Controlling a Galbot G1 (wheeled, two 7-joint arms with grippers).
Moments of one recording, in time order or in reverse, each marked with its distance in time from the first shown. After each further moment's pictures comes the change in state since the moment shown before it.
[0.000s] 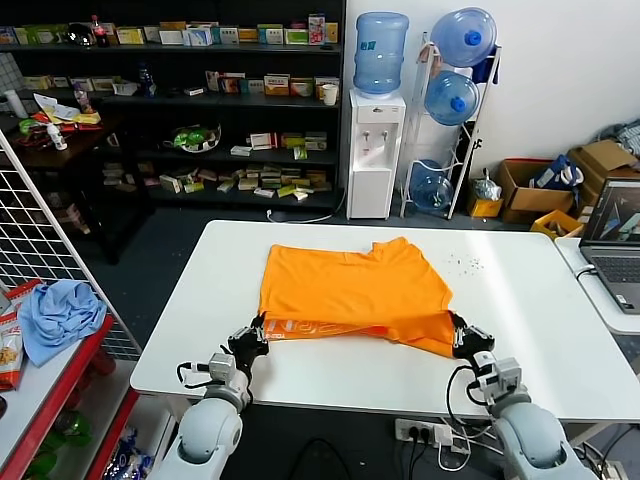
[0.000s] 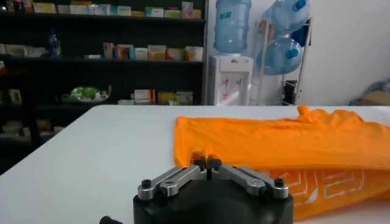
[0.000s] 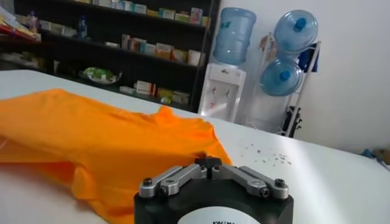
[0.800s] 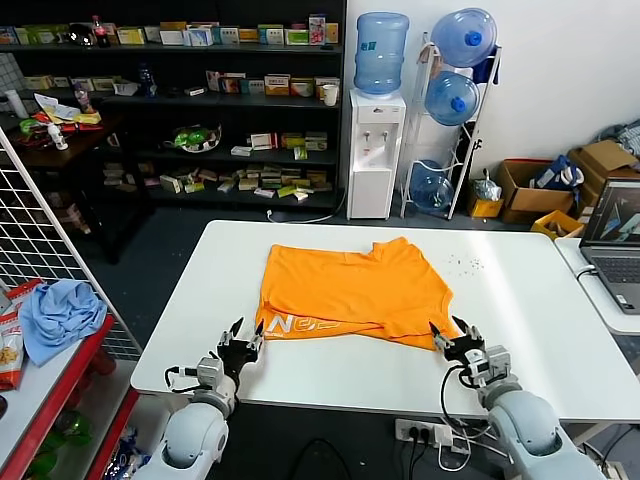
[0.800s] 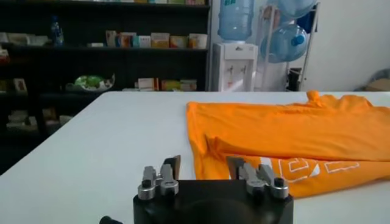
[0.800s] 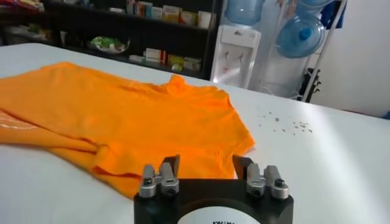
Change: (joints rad) left arm 0.047 0.085 0.008 -0.040 -0.098 0.024 -0.030; right arm -0.074 -0.070 -0.004 0.123 0.086 -0.215 0.022
